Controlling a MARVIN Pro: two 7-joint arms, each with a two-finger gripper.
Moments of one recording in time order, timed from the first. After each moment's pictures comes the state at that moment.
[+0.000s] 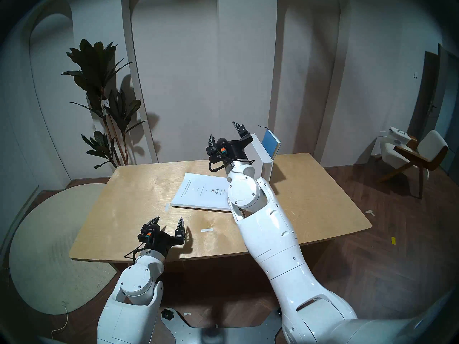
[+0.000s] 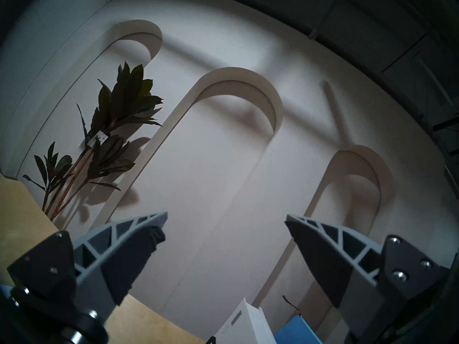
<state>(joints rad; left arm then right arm) 1.88 -1.57 -1.54 -1.71 0.03 -0.02 0.00 -1.24 -1.57 1.26 -1.52 -0.51 -0.06 -0.11</state>
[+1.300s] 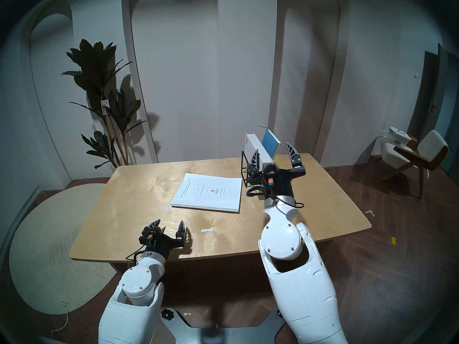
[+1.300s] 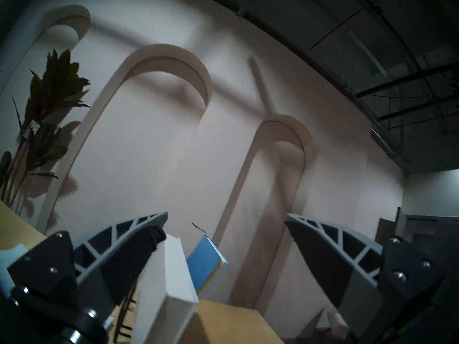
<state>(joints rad) 1.88 -1.57 -1.54 -1.69 0.03 -0.02 -0.01 -1.71 -1.48 1.43 -1.93 -0.45 -0.01 -0.34</state>
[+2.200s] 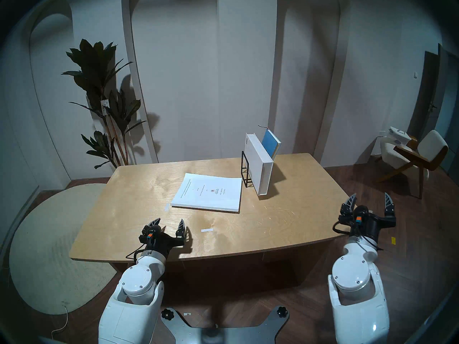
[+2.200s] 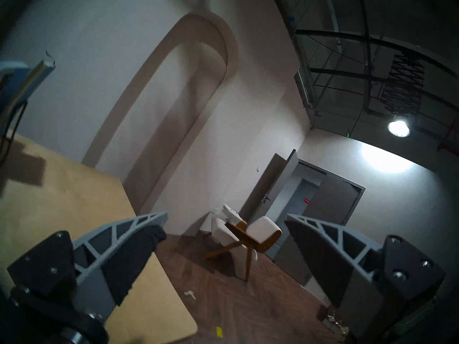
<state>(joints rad) 1.87 -1.57 -1.54 -1.69 0.03 -0.02 -0.01 -2.05 -1.36 1.89 -1.96 -0.32 0.10 -0.46</state>
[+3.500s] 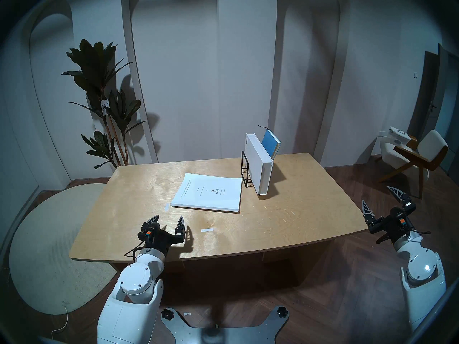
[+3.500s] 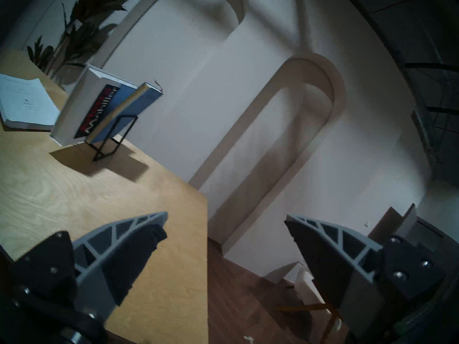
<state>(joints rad) 1.88 -1.57 -1.54 -1.72 0.03 -0.02 -0.01 -2.16 -0.97 2.15 -1.74 0.15 -0.32 0.27</state>
